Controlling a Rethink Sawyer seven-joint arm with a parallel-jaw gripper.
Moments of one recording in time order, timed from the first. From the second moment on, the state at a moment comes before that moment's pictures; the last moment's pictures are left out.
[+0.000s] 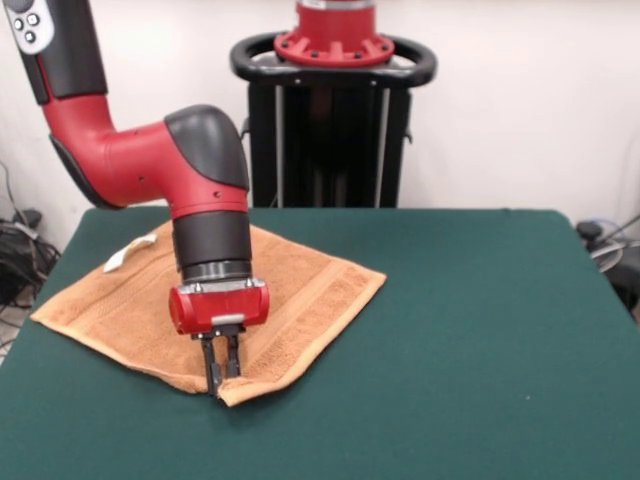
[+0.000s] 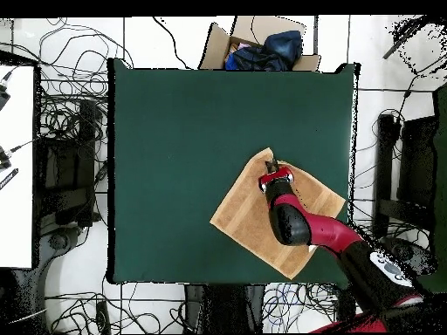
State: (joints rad) arm -1.00 -0.23 0.49 1.77 -0.65 -0.32 0.92
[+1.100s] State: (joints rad) arm -0.96 -0.24 0.46 1.75 -0.63 -0.33 0.92
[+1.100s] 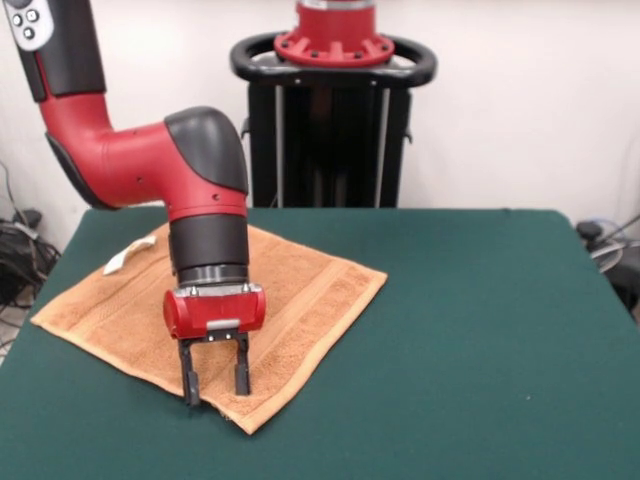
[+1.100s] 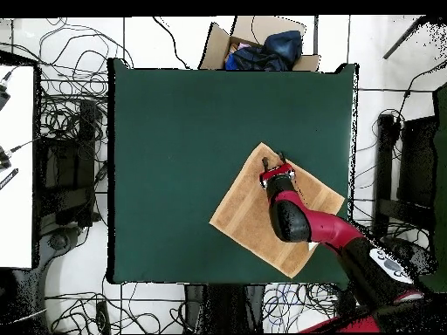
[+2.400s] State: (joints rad) arm -0.91 -0.42 0.37 1.77 -0.57 -0.33 0.92
